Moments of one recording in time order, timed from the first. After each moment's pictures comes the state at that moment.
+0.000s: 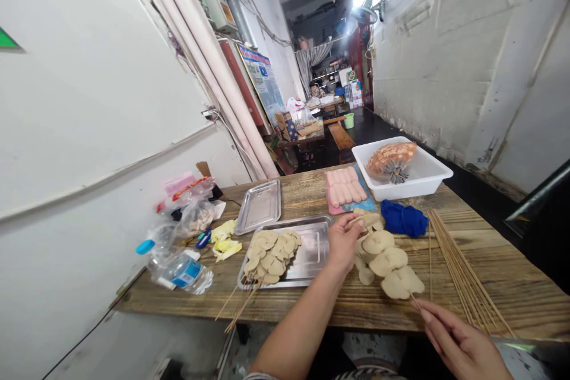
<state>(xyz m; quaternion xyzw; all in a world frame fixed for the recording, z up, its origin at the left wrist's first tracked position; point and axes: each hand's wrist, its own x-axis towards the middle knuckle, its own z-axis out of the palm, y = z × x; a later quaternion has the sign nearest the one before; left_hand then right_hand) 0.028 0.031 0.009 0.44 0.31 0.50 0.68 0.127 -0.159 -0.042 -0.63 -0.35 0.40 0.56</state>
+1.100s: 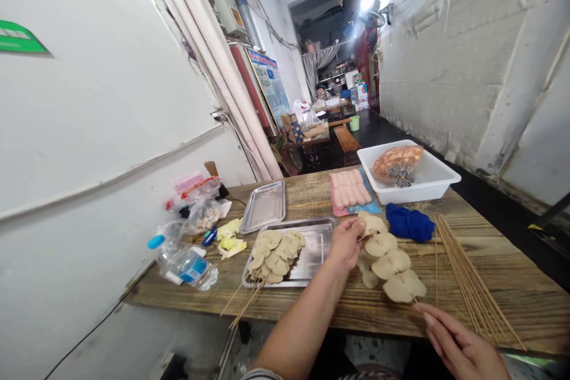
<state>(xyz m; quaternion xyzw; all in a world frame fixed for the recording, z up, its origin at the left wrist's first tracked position) 0.026 0.037 0.014 0.32 0.31 0.44 0.78 0.131 -0.157 -0.053 -0.63 -0.37 0.39 0.56</state>
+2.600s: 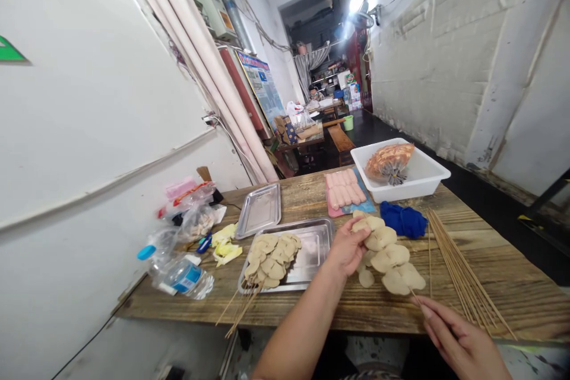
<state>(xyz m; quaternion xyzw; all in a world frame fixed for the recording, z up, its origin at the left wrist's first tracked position) 0.027 0.026 0.019 0.32 0.29 0.37 0.82 0.133 -0.157 -0.051 -0.63 -0.37 0.38 0.57</state>
